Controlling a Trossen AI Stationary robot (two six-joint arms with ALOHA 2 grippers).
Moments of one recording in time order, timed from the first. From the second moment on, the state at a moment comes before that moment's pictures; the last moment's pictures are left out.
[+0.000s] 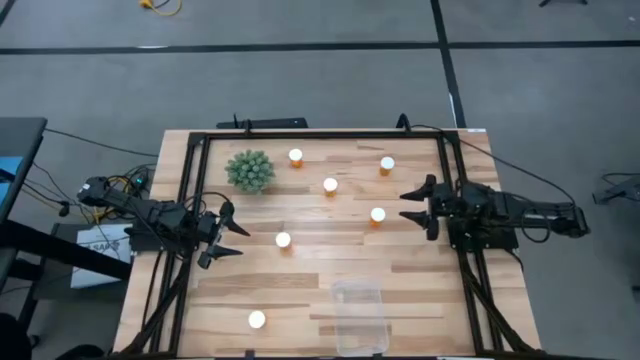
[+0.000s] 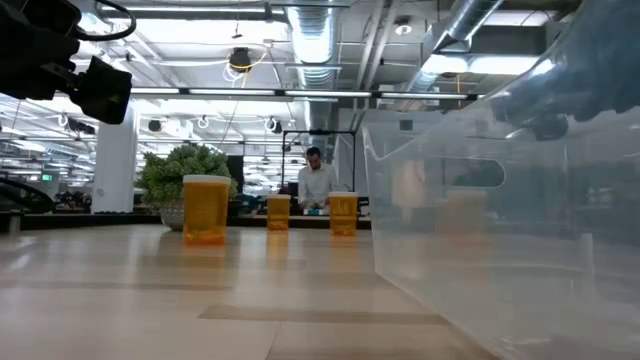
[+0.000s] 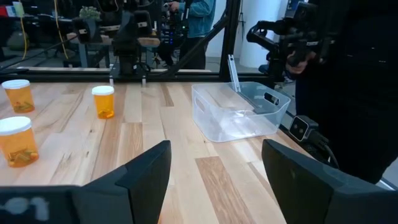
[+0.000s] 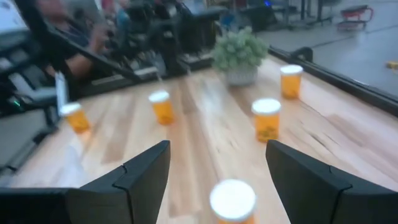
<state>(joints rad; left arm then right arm) -0.36 0.10 0.01 0.04 -0.07 -0.10 -0.05 0.12 0.13 -0.20 0.04 0.15</state>
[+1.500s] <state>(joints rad) -0.36 0.10 0.01 0.04 -0.07 -0.10 0.02 1.05 0.13 0.28 0.21 0.18</state>
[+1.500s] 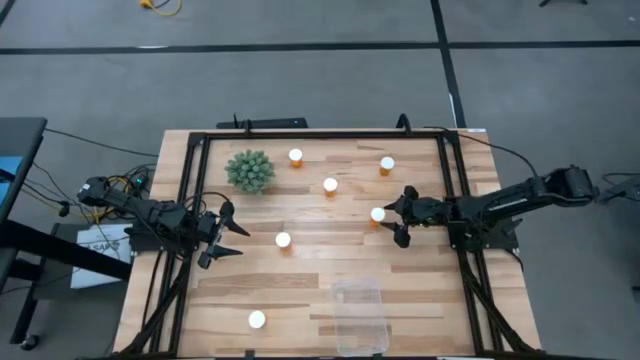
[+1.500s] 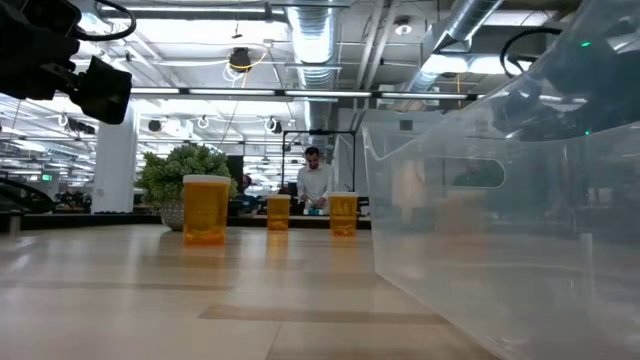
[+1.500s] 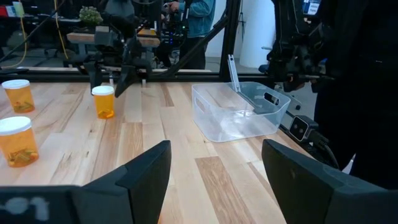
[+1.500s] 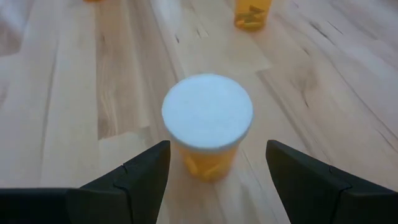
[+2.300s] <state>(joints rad) -0.36 0.10 0.01 0.04 -0.07 -0.10 -0.06 1.37 0.31 0.30 0.07 0.08</state>
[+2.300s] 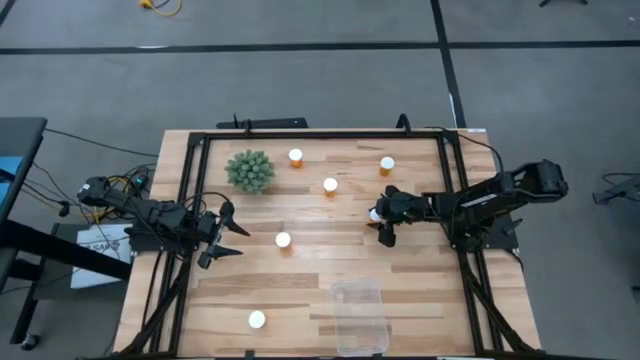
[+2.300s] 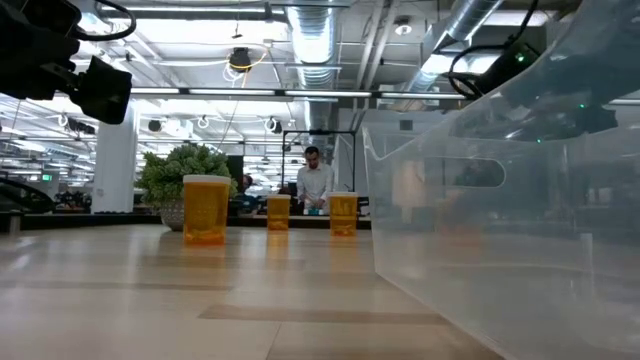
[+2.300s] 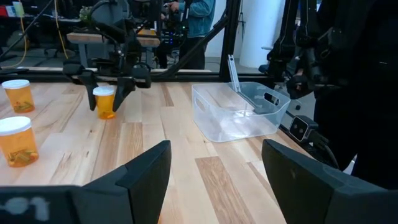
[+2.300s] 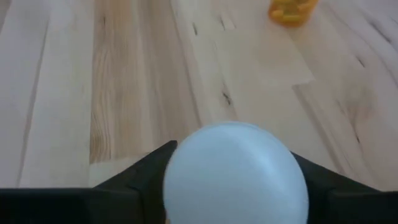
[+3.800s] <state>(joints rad) -0.36 0.10 0.01 0.04 -0.07 -0.10 0.24 1.07 0.71 -0.03 -0.26 0.27</state>
